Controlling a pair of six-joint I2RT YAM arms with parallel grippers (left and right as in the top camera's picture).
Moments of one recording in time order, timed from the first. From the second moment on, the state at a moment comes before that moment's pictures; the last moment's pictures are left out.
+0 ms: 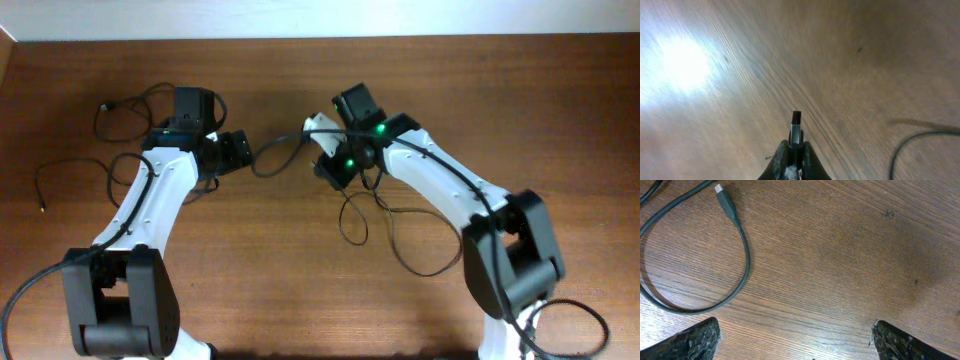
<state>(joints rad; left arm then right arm) -0.03 1.73 1.25 -0.72 -0.02 -0.39 0.52 2.01 1.56 -0.68 -0.42 -0.28</state>
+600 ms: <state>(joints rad) -0.03 1.73 1.25 -0.72 -0.02 -0.39 0.47 2.01 1.59 -0.62 -0.16 -0.15</state>
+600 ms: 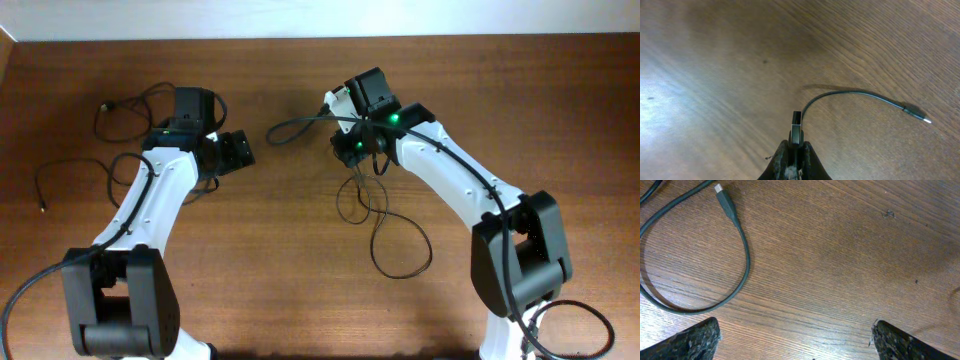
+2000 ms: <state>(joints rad) -0.03 1.73 1.25 -0.71 0.06 -0.35 0.47 2.08 1.44 -0.68 -0.12 -0.11</state>
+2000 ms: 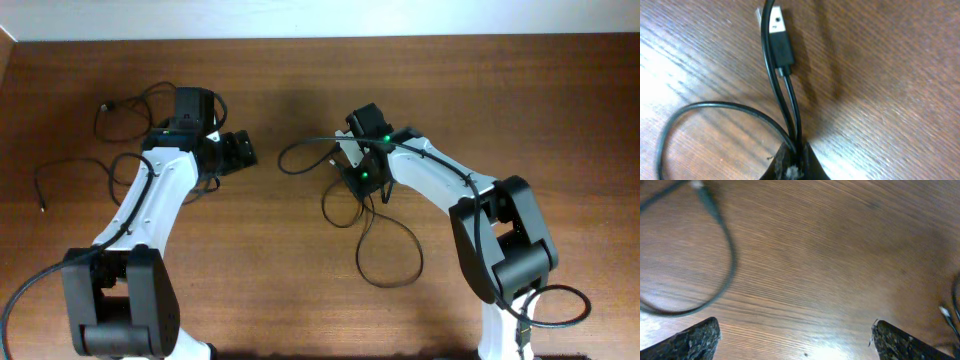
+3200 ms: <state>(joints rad) -0.03 0.40 1.25 -0.75 0.50 0.13 0.72 2.17 1.66 0.24 -0.30 0.16</state>
